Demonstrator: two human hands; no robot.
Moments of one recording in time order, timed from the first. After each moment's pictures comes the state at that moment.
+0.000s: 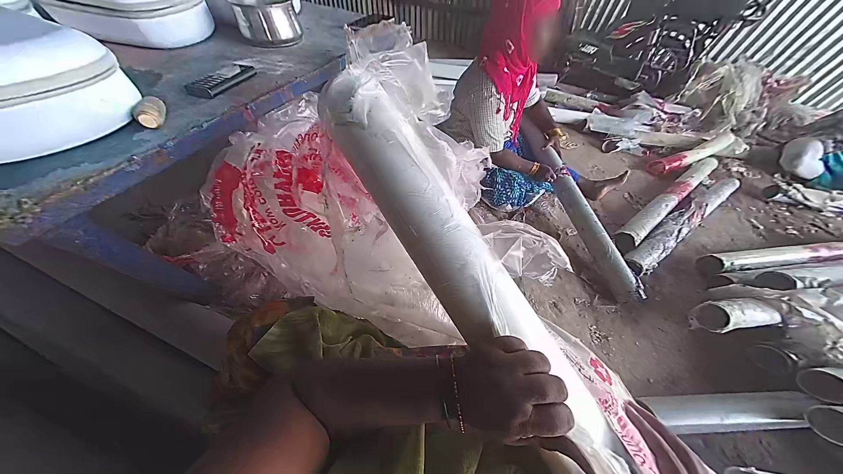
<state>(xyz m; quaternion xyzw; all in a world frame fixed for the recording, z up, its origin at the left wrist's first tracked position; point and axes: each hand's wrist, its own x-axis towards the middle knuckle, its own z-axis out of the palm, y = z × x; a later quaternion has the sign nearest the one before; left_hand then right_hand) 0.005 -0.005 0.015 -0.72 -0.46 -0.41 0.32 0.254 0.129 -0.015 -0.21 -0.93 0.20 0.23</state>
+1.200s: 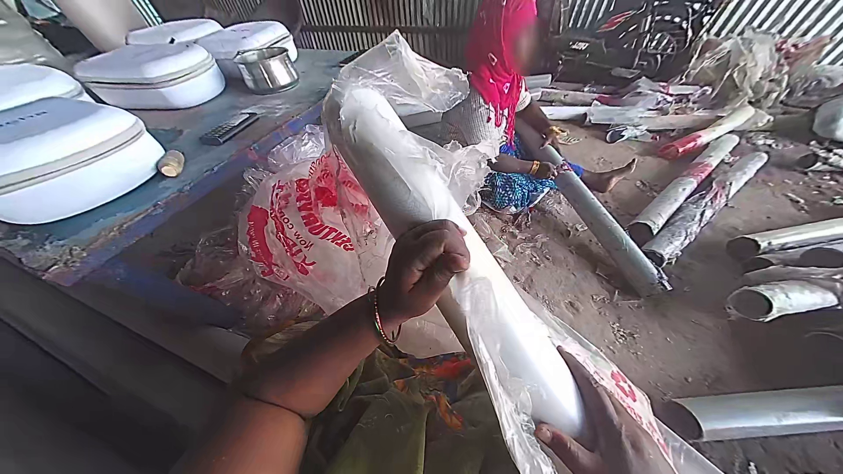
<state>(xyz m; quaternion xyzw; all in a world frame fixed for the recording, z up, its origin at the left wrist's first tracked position) -0.088 -0.014 0.069 -0.65 -0.46 -0.57 0.17 0.189 0.109 0.024 -0.23 -0.92 0.29 0.11</state>
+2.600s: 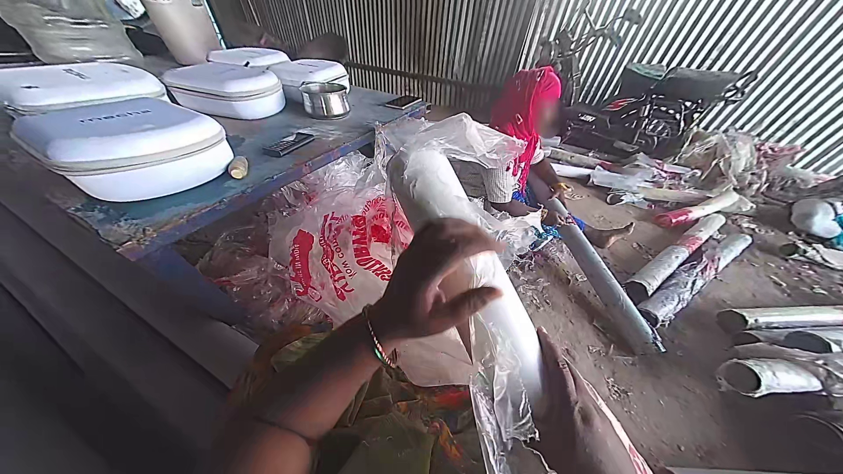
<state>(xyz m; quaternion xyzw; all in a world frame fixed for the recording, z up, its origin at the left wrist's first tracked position) -0.085 -0.058 0.104 -0.59 -0.56 -0.49 0.31 0.125 0.082 0.049 -0.13 -0.94 0.18 0.24</state>
